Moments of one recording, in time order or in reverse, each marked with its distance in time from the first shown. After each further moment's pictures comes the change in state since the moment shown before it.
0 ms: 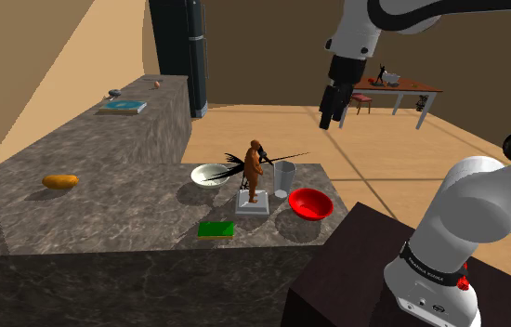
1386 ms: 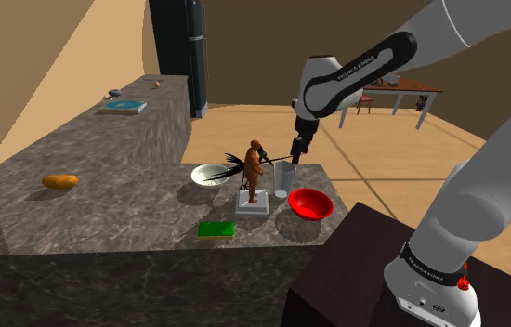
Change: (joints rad) arm -0.068 0.557 -0.102 -0.070 -0.132 0.631 -0.233
